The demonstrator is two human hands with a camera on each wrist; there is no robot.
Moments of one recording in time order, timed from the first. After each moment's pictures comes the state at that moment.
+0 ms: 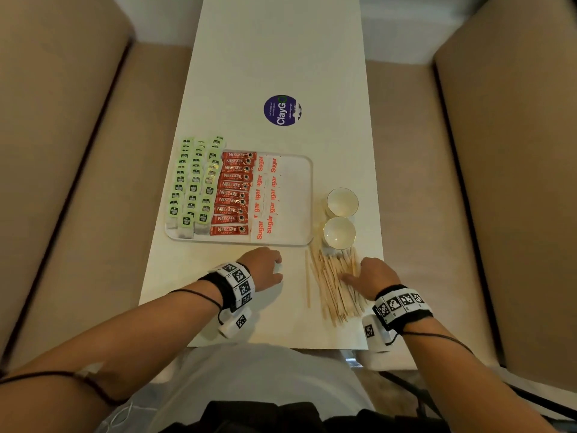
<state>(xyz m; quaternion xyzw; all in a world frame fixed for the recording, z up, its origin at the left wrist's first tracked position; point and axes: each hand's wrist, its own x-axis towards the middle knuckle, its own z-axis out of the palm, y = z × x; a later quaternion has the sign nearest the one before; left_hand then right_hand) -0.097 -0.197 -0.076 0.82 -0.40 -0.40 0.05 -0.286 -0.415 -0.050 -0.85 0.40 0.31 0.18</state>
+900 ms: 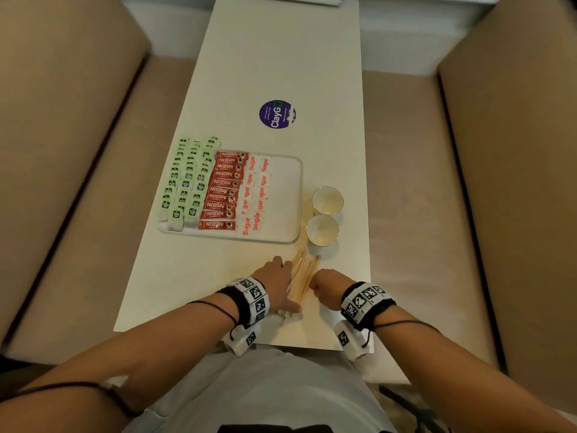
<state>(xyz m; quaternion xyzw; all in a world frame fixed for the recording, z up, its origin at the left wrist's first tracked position) -0.186 -0.234 -0.074 0.84 -0.42 -0.36 -0.01 -0.283 -0.391 -0.073 -0.88 0.15 0.39 0.24</state>
